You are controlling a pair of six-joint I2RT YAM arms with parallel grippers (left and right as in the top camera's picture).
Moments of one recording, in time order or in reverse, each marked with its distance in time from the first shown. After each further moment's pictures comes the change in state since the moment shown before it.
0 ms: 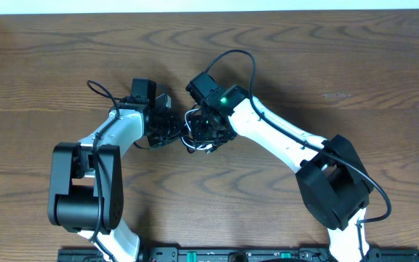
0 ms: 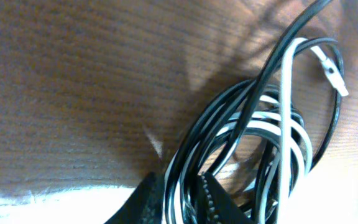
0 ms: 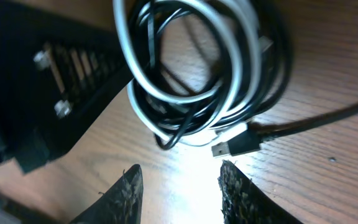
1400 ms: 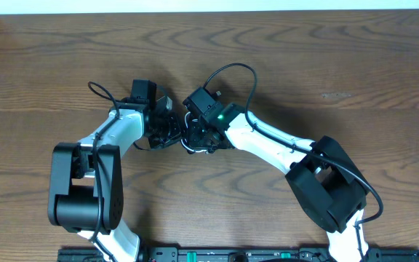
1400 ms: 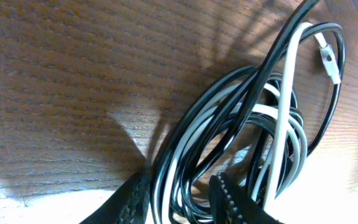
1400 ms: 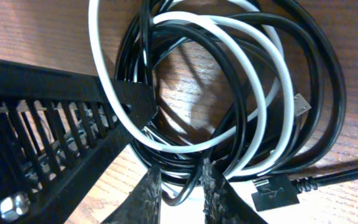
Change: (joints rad) left arm 0.000 0.000 0.000 -0.032 0.034 -0.003; right arm 0.043 0.003 -0.161 0.275 0.055 0.137
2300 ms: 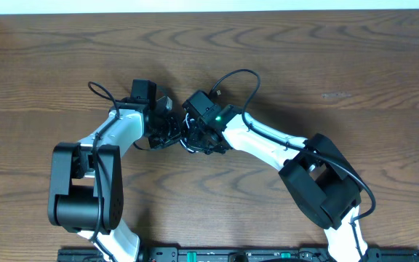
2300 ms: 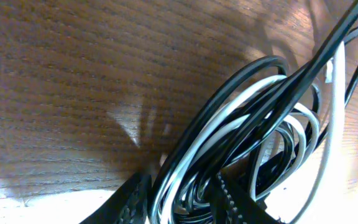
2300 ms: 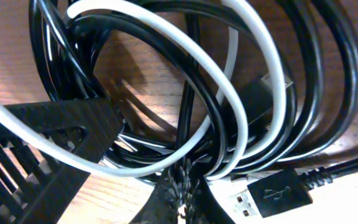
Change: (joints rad) left arm 0.000 0.000 0.000 0.000 0.000 0.000; right arm -0.001 0.039 -0.001 0.006 -0.006 0.189
